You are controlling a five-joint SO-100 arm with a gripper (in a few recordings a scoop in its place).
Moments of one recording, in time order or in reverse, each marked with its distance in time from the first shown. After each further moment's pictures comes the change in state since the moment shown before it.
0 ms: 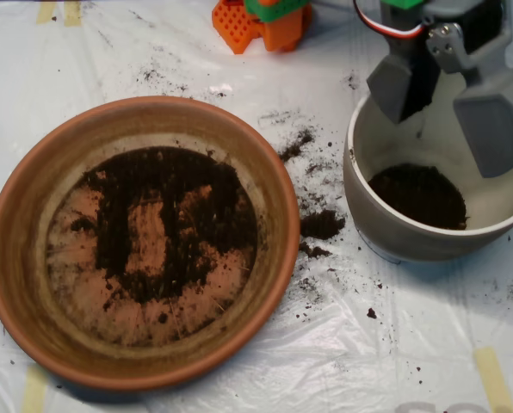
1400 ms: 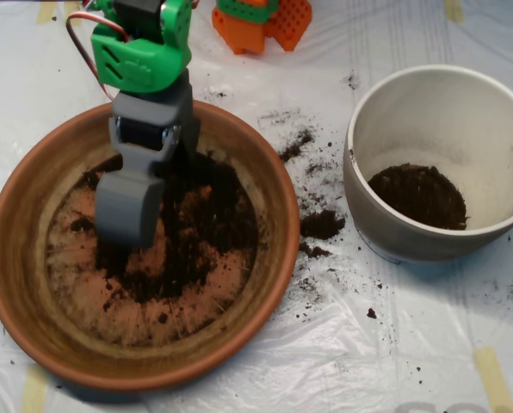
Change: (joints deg) arm 54.9 4.0 44.1 -26.3 -3.6
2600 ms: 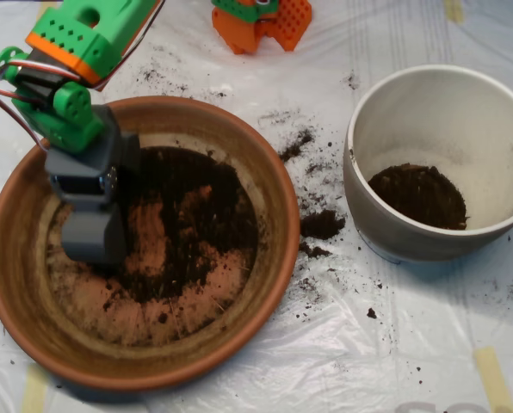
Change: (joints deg) arm 10.3 -34.2 -35.2 13.7 -20.1
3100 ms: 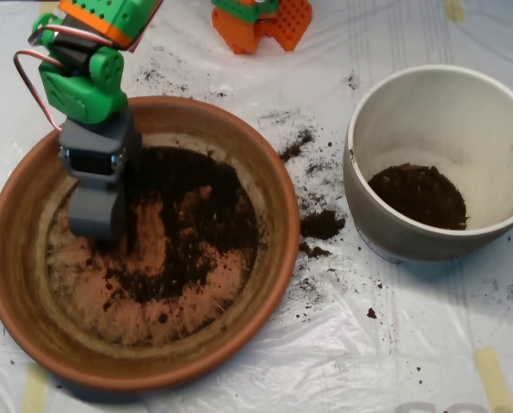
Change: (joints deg) arm 0.6 17.2 27.3 -21.9 1.0
